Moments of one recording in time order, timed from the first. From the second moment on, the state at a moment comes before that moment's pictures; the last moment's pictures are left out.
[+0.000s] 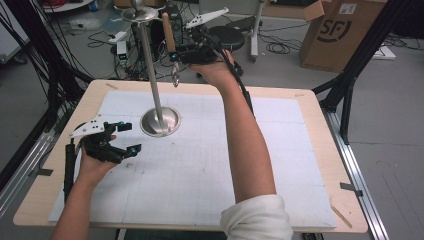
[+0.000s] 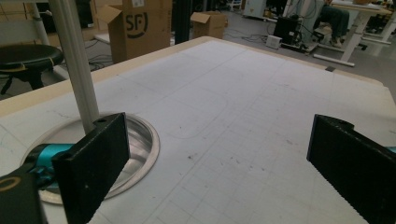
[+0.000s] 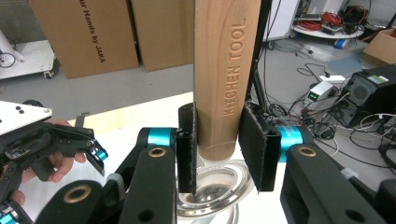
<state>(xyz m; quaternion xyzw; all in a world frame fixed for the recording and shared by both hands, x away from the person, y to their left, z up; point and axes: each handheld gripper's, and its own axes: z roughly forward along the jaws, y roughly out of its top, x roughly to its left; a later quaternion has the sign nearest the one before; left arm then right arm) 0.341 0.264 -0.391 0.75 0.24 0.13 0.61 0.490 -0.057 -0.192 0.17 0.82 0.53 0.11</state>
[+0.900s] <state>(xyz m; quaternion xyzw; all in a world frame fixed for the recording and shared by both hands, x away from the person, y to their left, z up) 0.341 0.267 -0.391 0.74 0.24 0.14 0.61 0.494 -0.038 -0.191 0.17 0.84 0.50 0.11</state>
